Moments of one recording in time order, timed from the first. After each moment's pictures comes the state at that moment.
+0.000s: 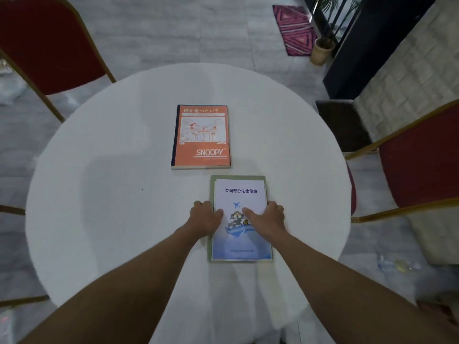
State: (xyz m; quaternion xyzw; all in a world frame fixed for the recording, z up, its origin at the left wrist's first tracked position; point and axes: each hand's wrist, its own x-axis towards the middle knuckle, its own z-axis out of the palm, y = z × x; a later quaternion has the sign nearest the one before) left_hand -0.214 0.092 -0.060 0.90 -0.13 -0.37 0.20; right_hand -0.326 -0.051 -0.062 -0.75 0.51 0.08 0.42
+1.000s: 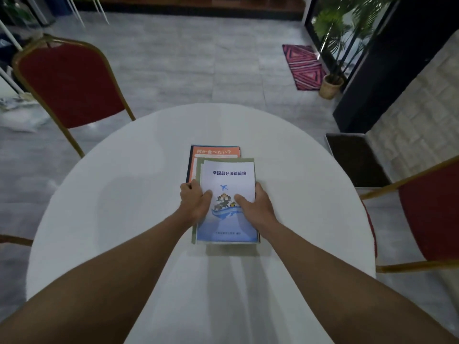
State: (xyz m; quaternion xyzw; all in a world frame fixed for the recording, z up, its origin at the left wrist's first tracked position) left_hand -0.074 0.055 0.002 0.90 -0.10 -0.23 0.36; right_hand -0.175 -0.086 -0.012 -0.74 0.38 -0.06 0.55
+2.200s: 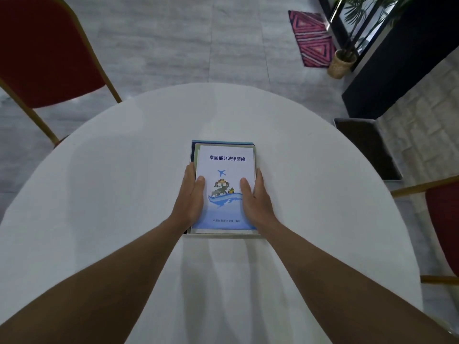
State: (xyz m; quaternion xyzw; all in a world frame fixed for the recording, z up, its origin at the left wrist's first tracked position) left_hand 0.029 0.046 -0.088 0.81 -0.13 -0.25 0.52; right_hand -0.066 -0.100 -0.093 -0.75 0.39 -0.05 0.53
